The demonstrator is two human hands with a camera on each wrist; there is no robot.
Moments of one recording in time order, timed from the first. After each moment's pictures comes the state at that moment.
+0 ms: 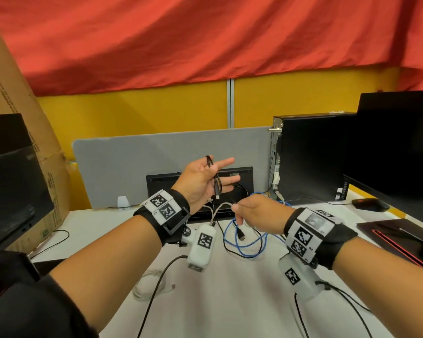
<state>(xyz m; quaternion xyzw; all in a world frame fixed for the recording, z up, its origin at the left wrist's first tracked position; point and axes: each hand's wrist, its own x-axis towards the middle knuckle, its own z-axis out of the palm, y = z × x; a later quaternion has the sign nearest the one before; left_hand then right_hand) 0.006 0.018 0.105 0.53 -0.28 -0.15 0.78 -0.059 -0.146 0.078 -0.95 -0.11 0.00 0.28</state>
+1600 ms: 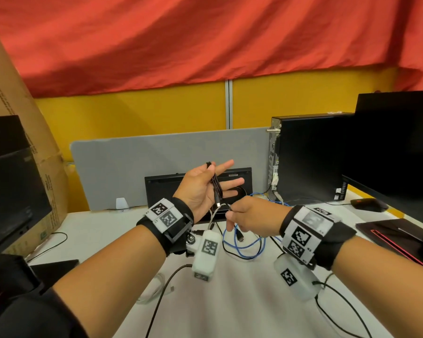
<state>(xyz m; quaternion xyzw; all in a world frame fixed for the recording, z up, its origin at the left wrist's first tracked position) 0.001 0.011 0.097 0.47 -0.27 -0.18 0.82 -0.067 -0.133 0.089 -0.95 -0.12 0.04 0.28</state>
